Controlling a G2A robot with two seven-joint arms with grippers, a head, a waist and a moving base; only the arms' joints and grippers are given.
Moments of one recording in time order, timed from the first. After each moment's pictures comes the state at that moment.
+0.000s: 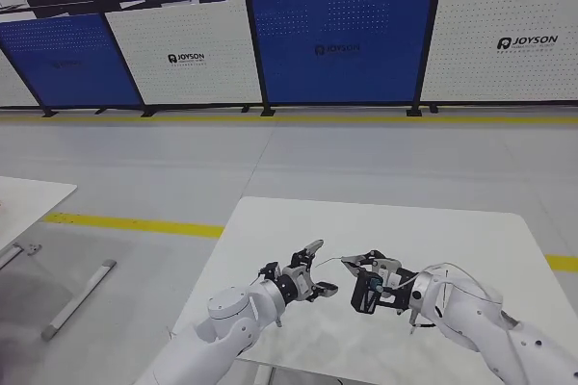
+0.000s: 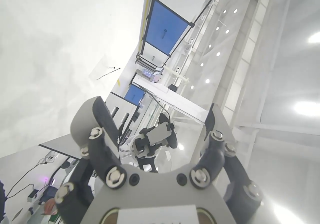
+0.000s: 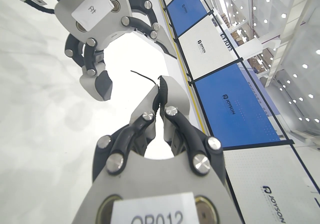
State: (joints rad) left arm 1.41 -1.03 -1.07 -1.84 -1.12 0.30 0.03; right arm -0.79 -0.91 0.51 -1.64 -1.51 -0.34 -0.13
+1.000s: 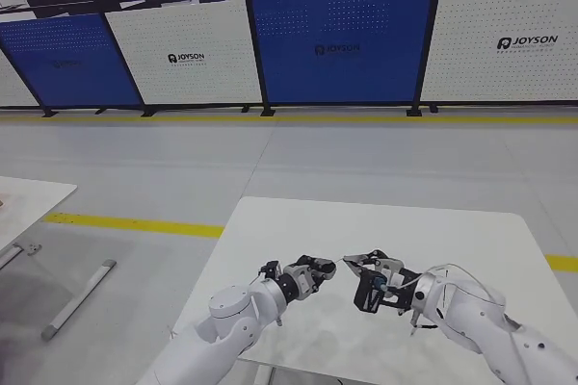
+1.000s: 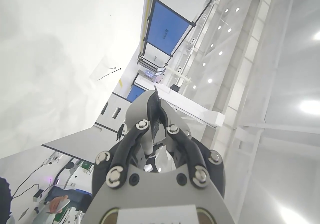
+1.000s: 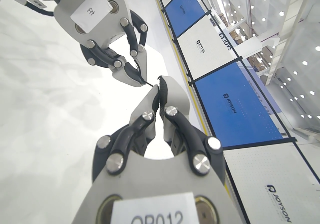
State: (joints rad) left arm 1.41 -1.05 -1.09 -1.84 -1.08 0.33 0.04; right arm -0.84 -0.91 0.56 -1.64 -1.51 -0.34 -0.16
